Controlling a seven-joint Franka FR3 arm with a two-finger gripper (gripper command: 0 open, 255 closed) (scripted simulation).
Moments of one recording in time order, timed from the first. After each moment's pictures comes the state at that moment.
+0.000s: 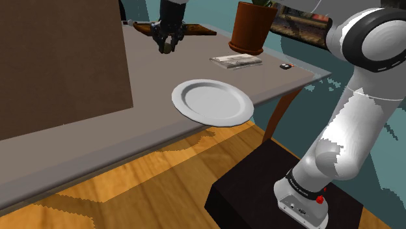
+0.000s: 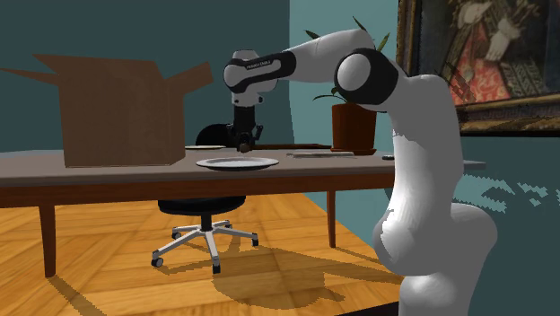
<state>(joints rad) 0.13 0.18 0.38 -1.41 -0.21 1.79 0.49</state>
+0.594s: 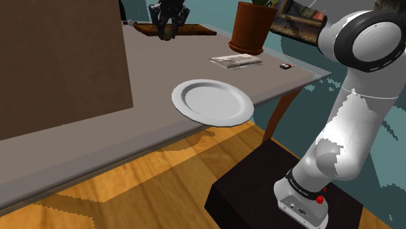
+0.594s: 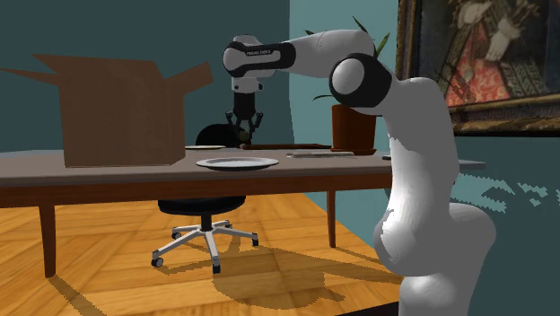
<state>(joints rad) 0.15 0.23 0.39 -1.22 -0.23 1.65 0.48</state>
